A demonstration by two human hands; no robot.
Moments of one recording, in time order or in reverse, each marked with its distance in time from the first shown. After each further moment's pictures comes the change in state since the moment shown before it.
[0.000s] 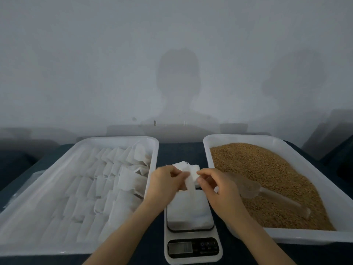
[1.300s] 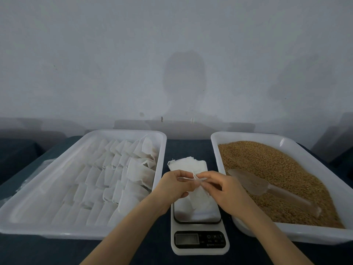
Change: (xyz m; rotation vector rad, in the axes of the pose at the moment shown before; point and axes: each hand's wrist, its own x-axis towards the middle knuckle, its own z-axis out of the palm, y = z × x) left_hand -0.018 -0.019 -0.004 -0.376 -0.233 -0.240; right_hand -0.002 0.005 0.002 0.021 -0.297 0.003
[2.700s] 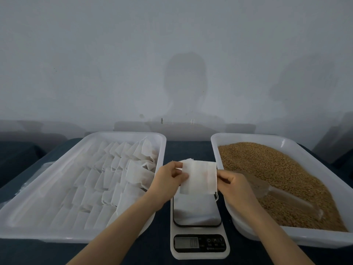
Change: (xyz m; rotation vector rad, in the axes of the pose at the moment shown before) left_hand 0.012 0.005 -0.010 0.277 0.144 0.154; right_hand 0.001 -0.002 -0.009 0.208 0.160 0.233
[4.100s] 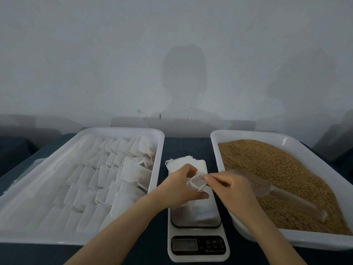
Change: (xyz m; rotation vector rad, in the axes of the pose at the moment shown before) left_hand 0.005 -0.005 0.014 0.297 -0.259 0.202; right_hand -0.003 0.000 0.004 -0.204 0.051 -0.143
